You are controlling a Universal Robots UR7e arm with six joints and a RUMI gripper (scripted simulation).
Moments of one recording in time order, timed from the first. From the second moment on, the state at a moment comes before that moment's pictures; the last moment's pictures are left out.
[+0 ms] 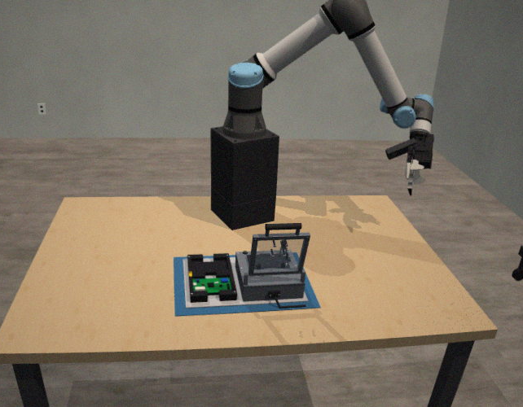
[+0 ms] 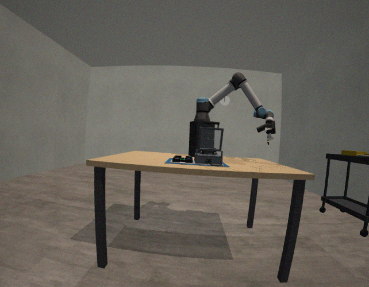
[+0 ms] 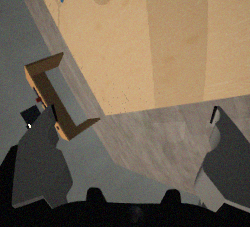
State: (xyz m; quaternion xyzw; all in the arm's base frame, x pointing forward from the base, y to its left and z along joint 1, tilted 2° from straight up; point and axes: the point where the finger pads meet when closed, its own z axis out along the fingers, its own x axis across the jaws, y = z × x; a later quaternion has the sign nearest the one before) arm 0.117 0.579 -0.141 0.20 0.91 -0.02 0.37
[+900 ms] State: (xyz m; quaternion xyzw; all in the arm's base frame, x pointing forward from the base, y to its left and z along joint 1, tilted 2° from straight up) arm 0.154 0.568 -0.126 0.29 0.89 -0.01 0.36
